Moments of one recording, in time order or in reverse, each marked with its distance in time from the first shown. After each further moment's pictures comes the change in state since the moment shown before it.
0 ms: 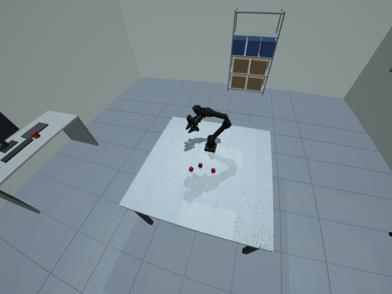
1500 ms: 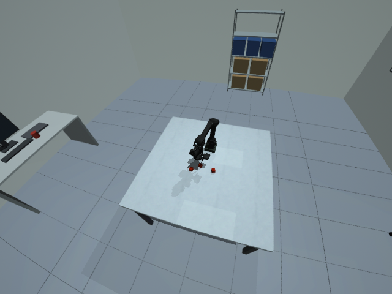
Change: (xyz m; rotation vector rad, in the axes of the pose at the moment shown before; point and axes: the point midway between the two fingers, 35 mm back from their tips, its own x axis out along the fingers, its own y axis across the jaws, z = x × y) arm 0.120 -0.243 -0.134 -1.634 1.105 -0.734
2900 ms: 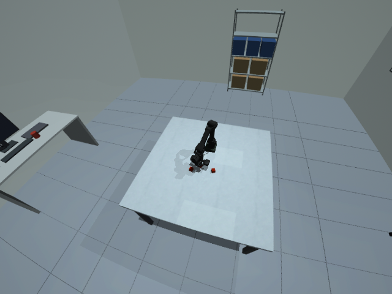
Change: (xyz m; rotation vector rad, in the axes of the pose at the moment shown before) arm 0.094 0.001 -0.005 -0.009 0.016 0.002
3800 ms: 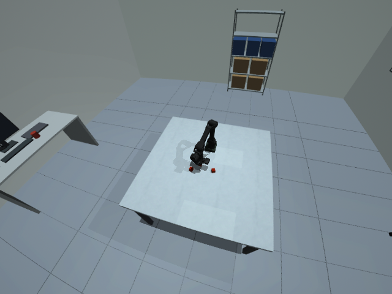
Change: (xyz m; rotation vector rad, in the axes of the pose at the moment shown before) arm -0.024 -0.001 -0.001 0.011 0.032 0.002
